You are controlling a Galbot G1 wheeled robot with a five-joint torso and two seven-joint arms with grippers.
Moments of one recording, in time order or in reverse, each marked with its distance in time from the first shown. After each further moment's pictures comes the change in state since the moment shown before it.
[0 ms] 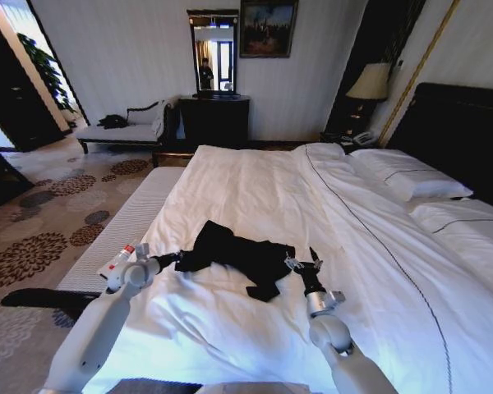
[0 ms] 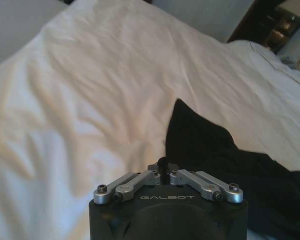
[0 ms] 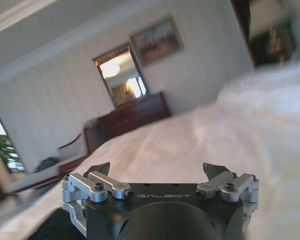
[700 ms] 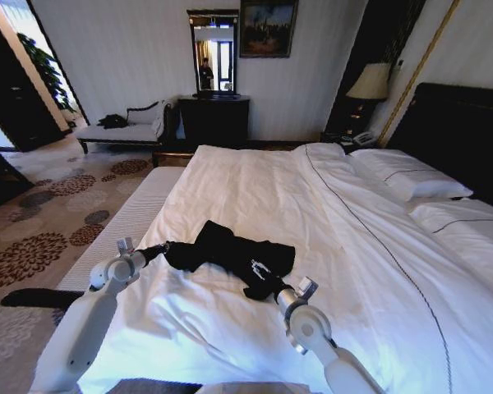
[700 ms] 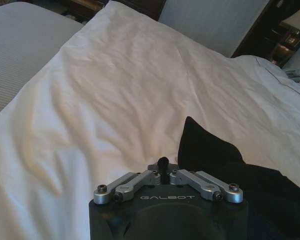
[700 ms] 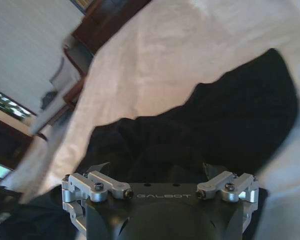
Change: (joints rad) left arm 0.013 0.011 -0.054 -0.014 -0.001 -0.009 0.003; right arm 0.080 0.000 -0.126 0.180 0.454 -0.404 0.360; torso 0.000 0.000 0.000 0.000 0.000
